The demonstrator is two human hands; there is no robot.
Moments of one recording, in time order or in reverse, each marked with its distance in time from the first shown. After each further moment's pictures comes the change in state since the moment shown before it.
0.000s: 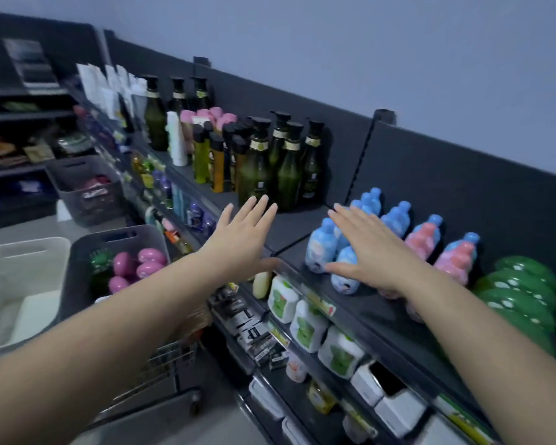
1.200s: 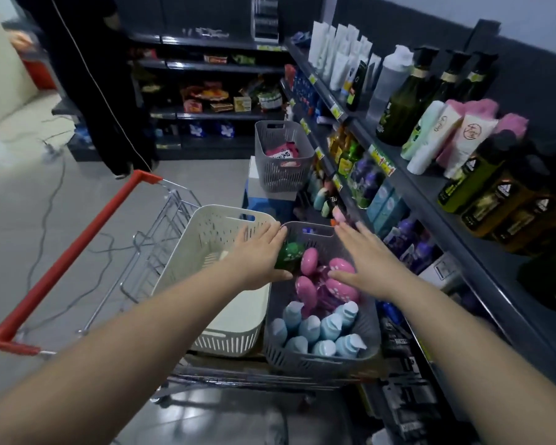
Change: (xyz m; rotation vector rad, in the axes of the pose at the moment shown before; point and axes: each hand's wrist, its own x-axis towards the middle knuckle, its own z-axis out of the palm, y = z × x) left_hand -0.210 -0.434 0.076 -0.102 -0.273 -0.623; right_hand 0.301 -0.431 0.149 0.127 -0.313 -0.509
